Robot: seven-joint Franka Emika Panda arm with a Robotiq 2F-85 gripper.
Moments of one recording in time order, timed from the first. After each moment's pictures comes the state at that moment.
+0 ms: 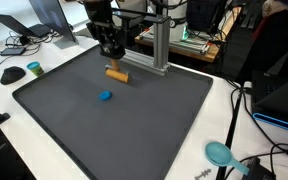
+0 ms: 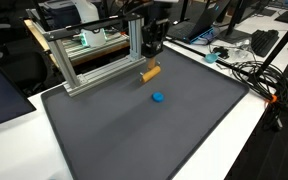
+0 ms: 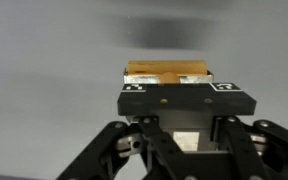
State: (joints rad) arm -0.02 0.21 0.02 -1.97 -0.08 2.15 -0.06
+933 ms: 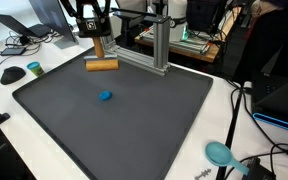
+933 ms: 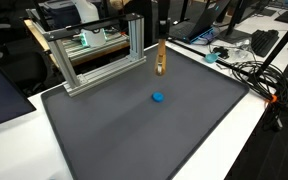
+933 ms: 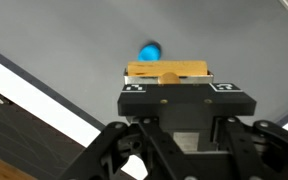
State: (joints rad) arm -0.04 0.13 0.03 -1.88 -0.04 2.13 -0.67
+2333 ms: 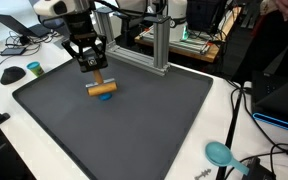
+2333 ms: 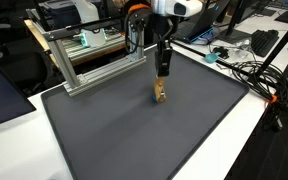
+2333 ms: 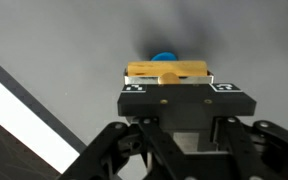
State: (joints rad) arm -0.08 0.39 0.03 -1.81 -0.02 2.26 -0.94
